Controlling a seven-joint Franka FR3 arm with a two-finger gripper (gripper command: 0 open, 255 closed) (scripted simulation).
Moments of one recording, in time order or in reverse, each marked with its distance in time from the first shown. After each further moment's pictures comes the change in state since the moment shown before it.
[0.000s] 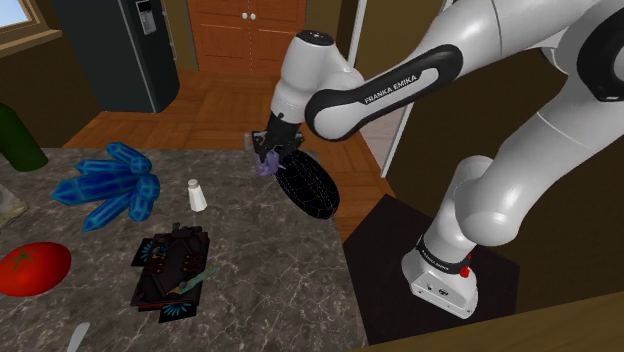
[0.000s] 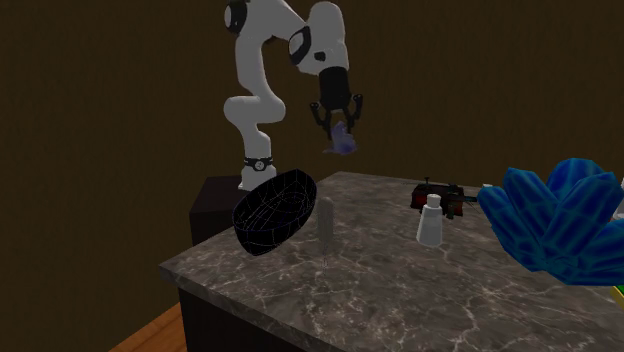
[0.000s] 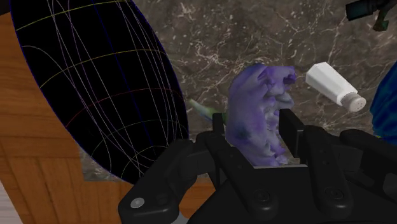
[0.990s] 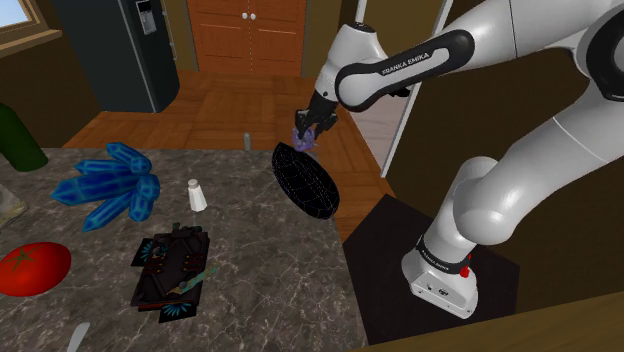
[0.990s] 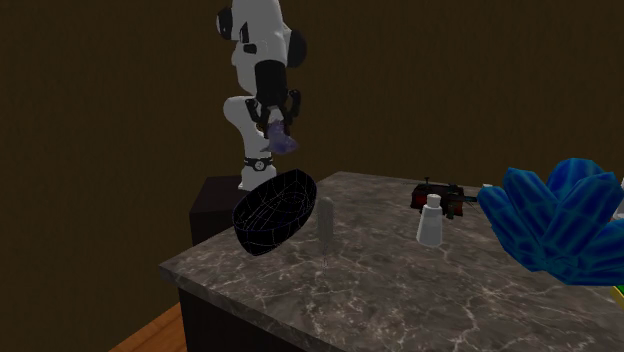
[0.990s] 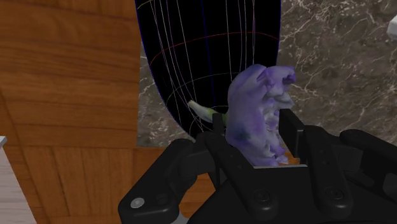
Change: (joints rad) arm -0.085 -0.120 -0.259 -0.095 0.046 -0.007 -0.380
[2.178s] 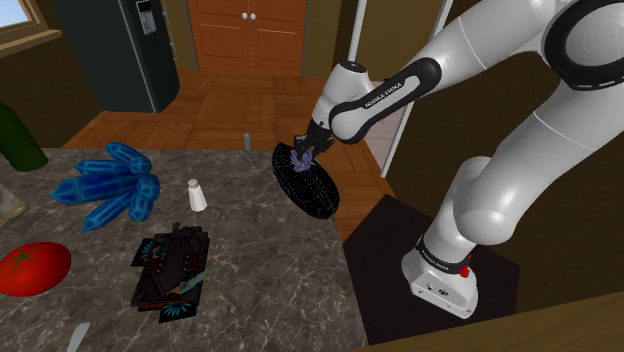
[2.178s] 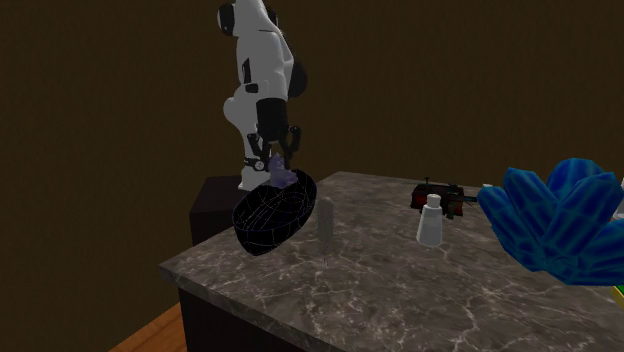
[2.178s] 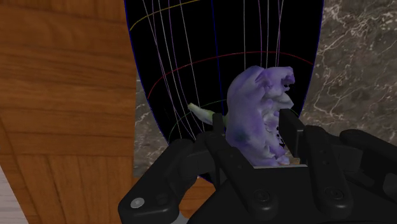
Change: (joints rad) arm 0.012 0.151 -0.021 -0.103 0.021 0.254 -0.021
